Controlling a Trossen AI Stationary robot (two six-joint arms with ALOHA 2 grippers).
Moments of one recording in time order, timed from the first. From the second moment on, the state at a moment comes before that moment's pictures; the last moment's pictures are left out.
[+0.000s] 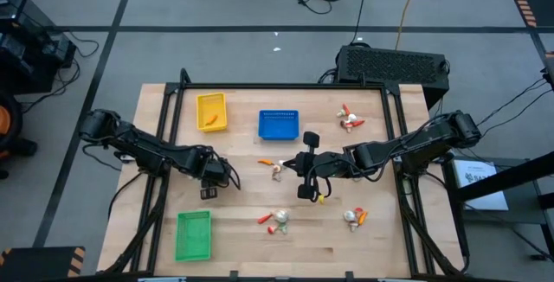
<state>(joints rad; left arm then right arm) -0.22 1.39 0.63 -0.72 -0.11 -0.37 0.25 1.49 1.10 -0.14 0.41 0.04</state>
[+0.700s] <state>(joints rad) -0.22 1.39 0.63 -0.69 -0.16 -0.36 0.25 1.49 1.10 -0.14 0.41 0.04</state>
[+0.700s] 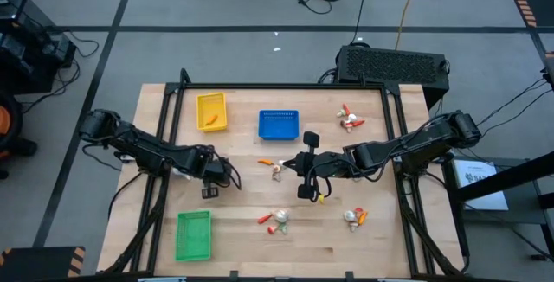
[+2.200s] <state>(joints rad) 0.67 1.25 0.84 -0.69 -0.29 0.11 0.25 1.49 1.10 -0.24 0.41 0.22</state>
